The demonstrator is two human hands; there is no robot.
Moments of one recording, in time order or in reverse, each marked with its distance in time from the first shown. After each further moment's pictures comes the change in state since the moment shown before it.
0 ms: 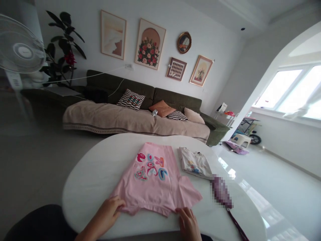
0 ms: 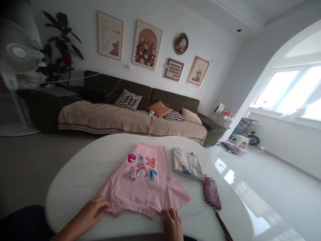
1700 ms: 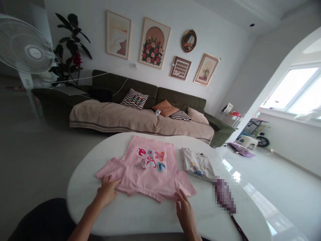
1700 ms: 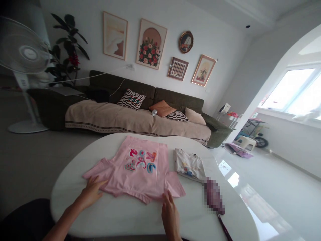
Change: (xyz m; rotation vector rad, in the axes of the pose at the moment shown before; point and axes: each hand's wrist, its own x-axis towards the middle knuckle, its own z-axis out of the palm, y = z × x) left_hand 0.042 -0.033 -0.014 0.219 0.007 -0.459; right_hand 0.045 0.002 0.012 0.200 -0.120 0.198
